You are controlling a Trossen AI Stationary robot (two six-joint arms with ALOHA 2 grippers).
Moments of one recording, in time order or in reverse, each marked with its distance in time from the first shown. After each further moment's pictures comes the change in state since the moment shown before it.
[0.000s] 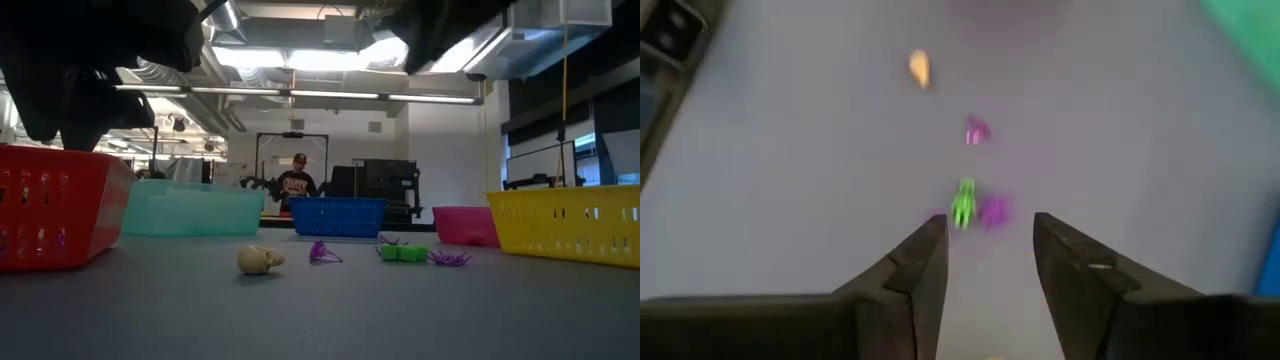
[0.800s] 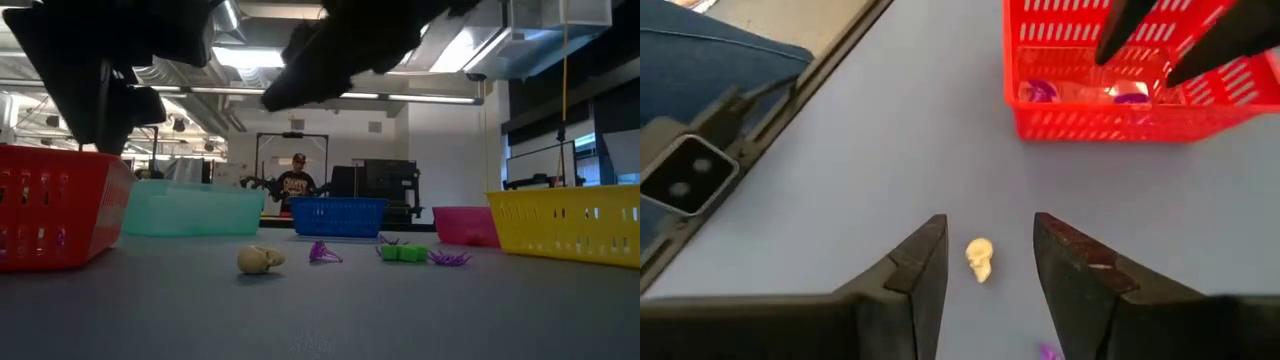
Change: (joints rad) left arm 0.000 0.001 -0.001 0.053 -0.098 -0.027; right arm 0.001 0.313 0.000 0.595 -0.198 -0.066
